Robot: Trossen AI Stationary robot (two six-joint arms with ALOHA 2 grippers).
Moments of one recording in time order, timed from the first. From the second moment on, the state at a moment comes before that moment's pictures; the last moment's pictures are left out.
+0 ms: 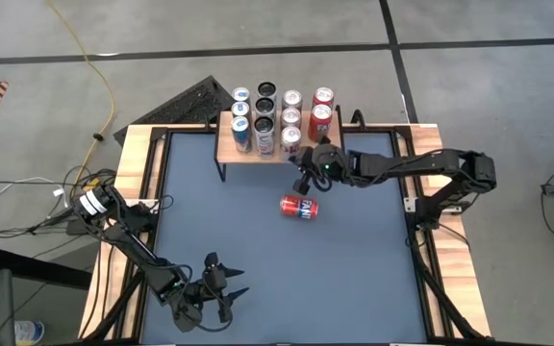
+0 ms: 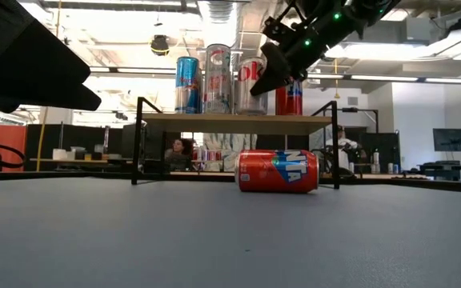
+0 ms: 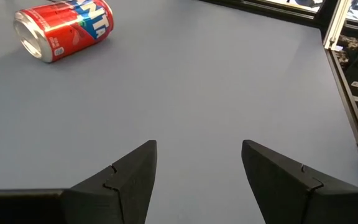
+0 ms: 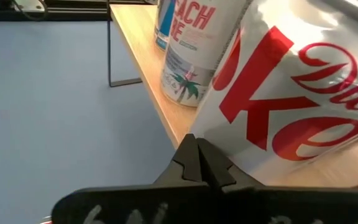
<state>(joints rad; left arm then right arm) -0.87 1.75 0.79 0.30 -1.01 -0.76 -0.19 1.50 1.02 -0.02 0.37 -0.06</state>
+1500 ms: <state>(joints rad) -0.84 1.75 0.79 0.31 -0.88 -0.73 0.15 1.26 1.12 -0.86 0.31 0.22</state>
